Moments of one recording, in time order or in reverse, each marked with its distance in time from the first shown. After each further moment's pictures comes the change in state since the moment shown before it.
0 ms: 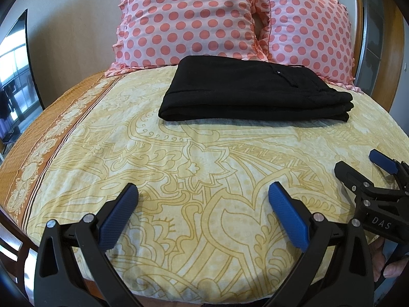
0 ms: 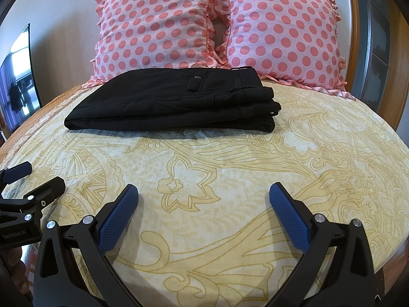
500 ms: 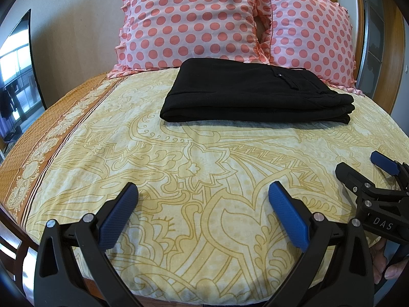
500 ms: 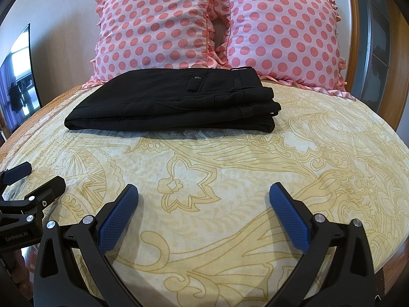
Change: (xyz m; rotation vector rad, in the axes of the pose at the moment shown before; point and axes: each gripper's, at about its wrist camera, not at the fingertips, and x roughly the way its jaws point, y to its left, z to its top) left arm -0.001 0.001 -0.001 -0.008 -0.013 0.011; right arm 0.000 0.000 0.000 0.001 0.000 0.000
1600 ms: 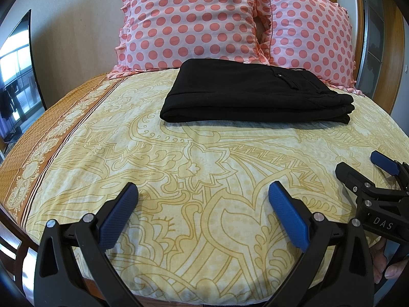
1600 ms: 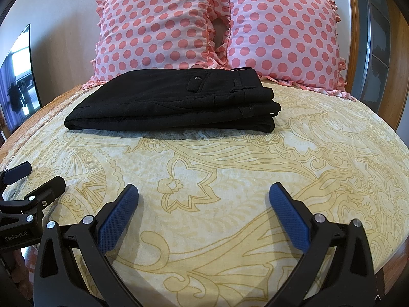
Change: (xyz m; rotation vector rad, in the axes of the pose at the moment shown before) left arm 0.000 0.000 0.001 0.001 -0.010 0.001; right arm 0.000 0.000 0.000 0.000 -0.001 -0.001
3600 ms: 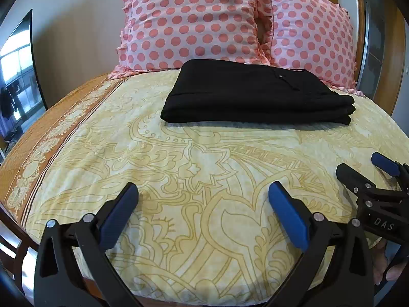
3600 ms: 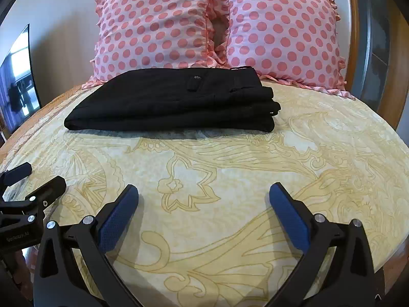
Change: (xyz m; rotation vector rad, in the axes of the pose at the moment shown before) left arm -0.001 -0.001 0.000 -0.002 0.001 0.004; right arm 0.000 -0.001 0.001 0.000 0.005 0.001
